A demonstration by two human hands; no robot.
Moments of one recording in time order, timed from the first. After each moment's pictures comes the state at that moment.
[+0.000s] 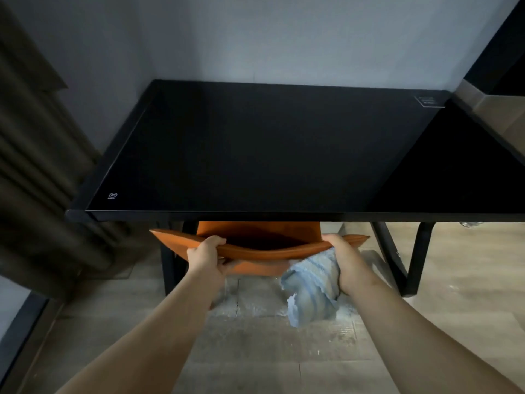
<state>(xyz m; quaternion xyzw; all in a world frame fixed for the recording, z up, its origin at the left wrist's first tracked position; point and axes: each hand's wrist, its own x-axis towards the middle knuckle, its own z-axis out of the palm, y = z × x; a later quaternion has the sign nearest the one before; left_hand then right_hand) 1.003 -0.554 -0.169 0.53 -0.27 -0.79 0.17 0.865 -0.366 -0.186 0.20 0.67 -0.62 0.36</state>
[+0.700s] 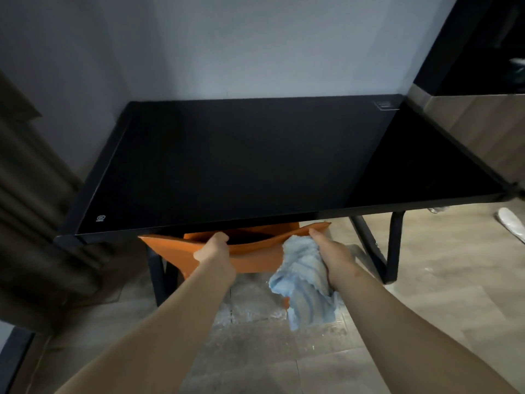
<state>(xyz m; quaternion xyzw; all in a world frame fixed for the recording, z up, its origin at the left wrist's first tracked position) 0.985 -0.515 -0.110 0.63 -0.32 -0.70 0.11 0.890 -0.347 -0.137 0.20 0.75 -0.57 0.28</state>
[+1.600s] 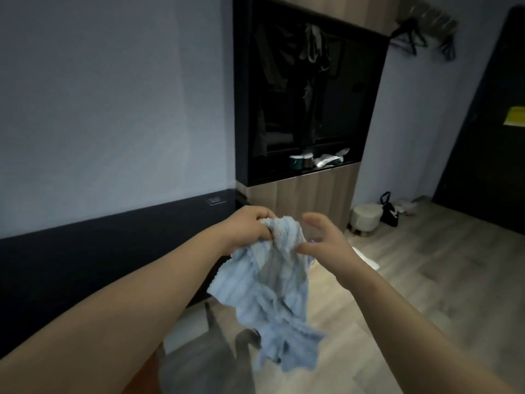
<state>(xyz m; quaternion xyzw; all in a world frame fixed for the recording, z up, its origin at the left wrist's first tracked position) 0.791 -0.153 0.114 -0.10 -0.86 -0.49 -0.08 0.805 0.029 0.074 -0.09 0.79 -0.61 -0.03</state>
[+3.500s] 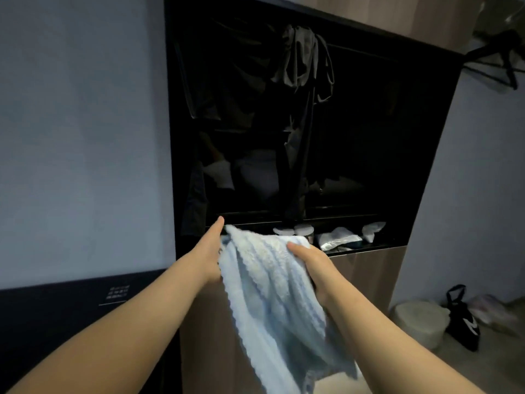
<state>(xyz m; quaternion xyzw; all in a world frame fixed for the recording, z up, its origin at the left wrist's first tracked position) 0.214 0.063 0.134 0.22 -0.52 -0.83 0.00 0.163 0.253 0.111 -0.11 0.62 -0.75 0.19</state>
